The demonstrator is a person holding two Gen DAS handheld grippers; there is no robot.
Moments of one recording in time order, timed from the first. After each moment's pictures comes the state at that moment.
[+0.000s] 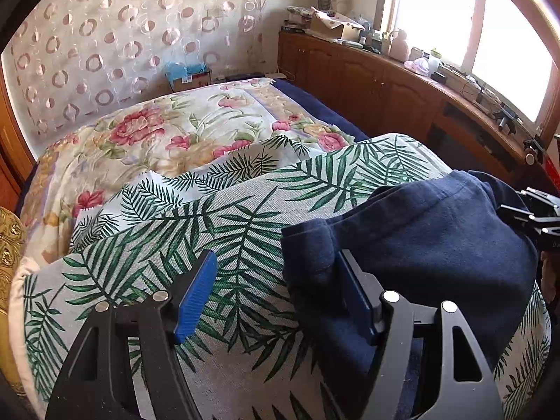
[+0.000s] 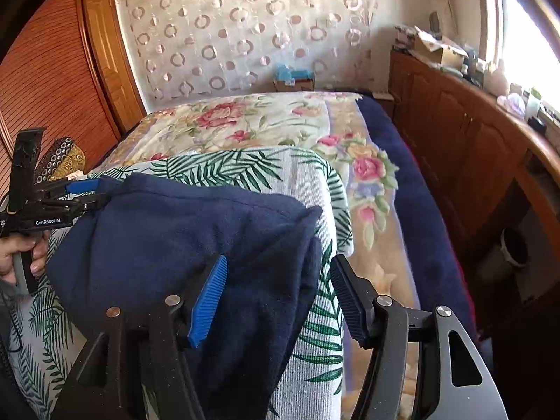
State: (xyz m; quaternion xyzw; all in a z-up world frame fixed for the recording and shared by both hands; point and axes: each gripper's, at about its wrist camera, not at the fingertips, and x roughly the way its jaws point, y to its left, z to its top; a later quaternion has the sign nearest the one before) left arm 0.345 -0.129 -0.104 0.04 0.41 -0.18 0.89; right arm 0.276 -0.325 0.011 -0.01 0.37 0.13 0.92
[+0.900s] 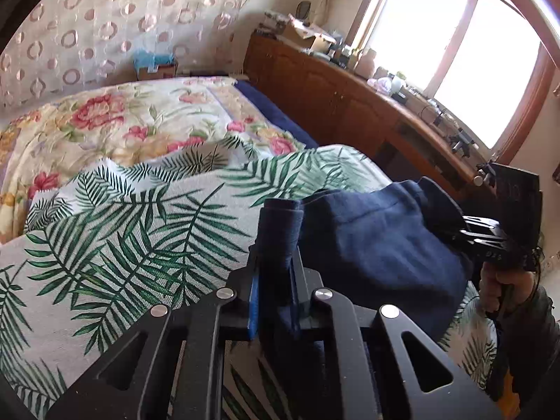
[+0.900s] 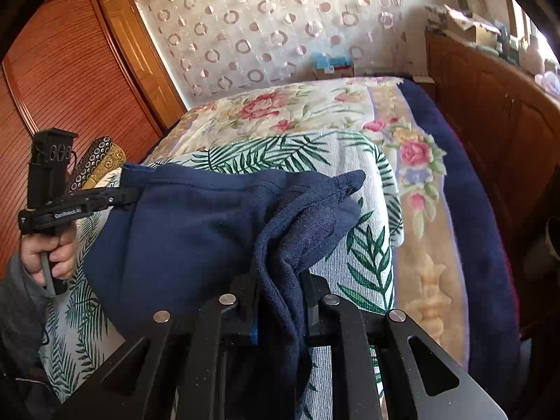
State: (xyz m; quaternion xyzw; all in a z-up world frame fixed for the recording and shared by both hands) left arm 0.326 -0.125 -0.081 -0.05 0.41 -0.27 0.87; right arm 0.289 -0.328 0.005 0.03 0.38 0.22 0.90
